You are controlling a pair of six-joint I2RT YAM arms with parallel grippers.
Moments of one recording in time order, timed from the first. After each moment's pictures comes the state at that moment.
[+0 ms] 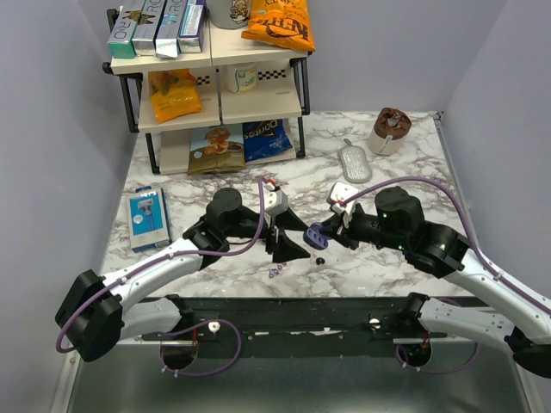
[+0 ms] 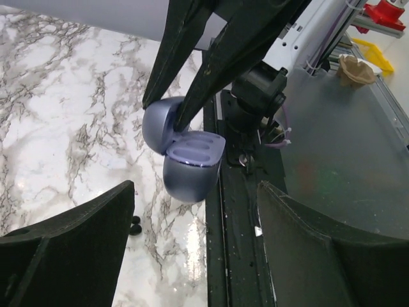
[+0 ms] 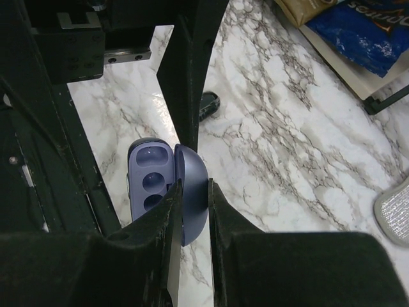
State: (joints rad) left arm -0.77 1.13 0.66 0.41 0.86 -0.21; right arm 0.90 0.87 0.99 -0.54 -0.15 -0.23
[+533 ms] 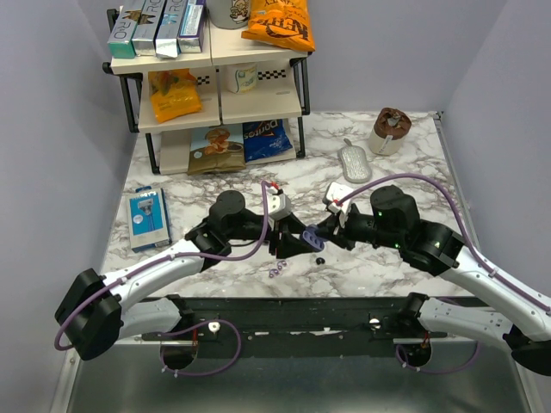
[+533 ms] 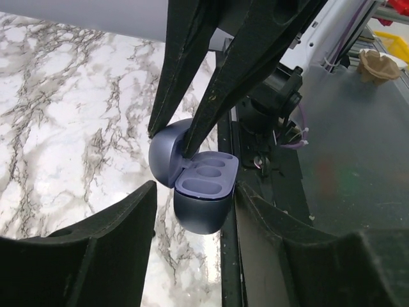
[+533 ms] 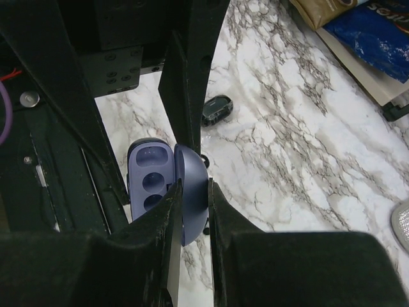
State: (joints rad) left arm -0.80 1.13 0.66 0.41 0.79 -0.15; right arm 0.90 0.90 0.99 -0.52 -0.20 -0.22
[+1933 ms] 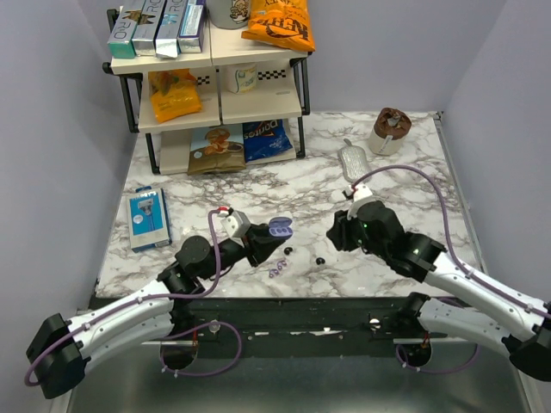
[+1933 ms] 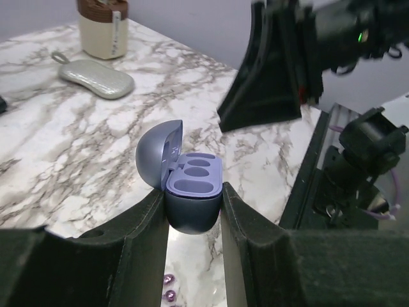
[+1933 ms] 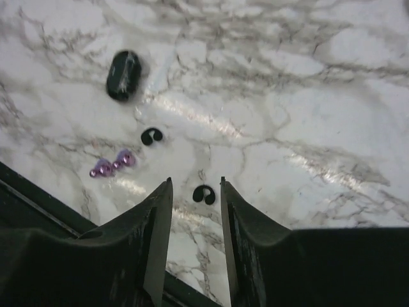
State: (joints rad) left arm -0.87 0.72 0.29 0.52 0.20 -0.25; right arm 0.84 0.87 0.73 -0.41 0.21 0.34
